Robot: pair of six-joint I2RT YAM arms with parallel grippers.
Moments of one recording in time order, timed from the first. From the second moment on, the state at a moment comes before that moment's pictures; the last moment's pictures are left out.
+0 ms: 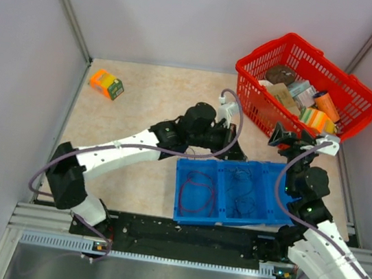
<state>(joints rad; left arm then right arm) -0.93 1.49 1.31 -0.14 0.41 -0.73 0.47 0.58 0.47 0.36 0.52 0.17</state>
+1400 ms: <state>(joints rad) -0.17 1.60 1.03 -0.19 0.42 -0.76 0.72 1.75 1.15 0.24 0.15 0.44</state>
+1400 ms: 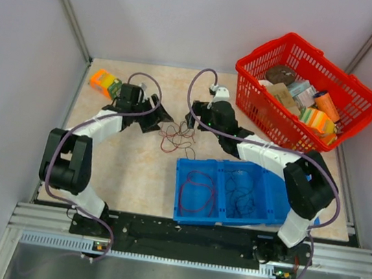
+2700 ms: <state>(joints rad) -0.30 1.56 0.83 -0.10 0.35 -0.66 0.72 1.76 1.13 0.29 0.16 0.38</state>
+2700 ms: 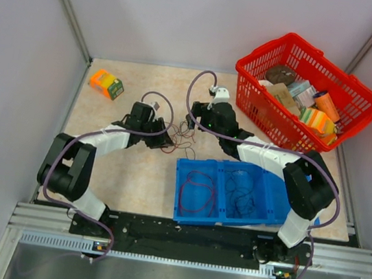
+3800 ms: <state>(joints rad) -0.30 1.00 1.05 -0.40 0.21 -0.62 0.77 1.89 1.19 0.36 -0.30 0.32</state>
